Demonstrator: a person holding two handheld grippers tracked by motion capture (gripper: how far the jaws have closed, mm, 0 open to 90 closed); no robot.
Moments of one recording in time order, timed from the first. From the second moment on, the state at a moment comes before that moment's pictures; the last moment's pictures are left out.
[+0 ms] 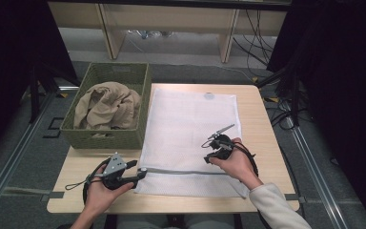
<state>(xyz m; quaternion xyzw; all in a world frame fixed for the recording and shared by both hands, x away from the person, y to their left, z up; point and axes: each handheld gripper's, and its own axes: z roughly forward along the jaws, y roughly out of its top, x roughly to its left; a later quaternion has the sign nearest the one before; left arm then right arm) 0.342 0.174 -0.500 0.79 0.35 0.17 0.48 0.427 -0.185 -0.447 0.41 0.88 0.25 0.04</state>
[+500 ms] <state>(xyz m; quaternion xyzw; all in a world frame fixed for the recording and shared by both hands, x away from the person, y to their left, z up) 0.342 0.173 -0.501 0.79 0.36 0.17 0.48 0.429 -0.171 -0.452 0.40 0.89 0.24 0.03</state>
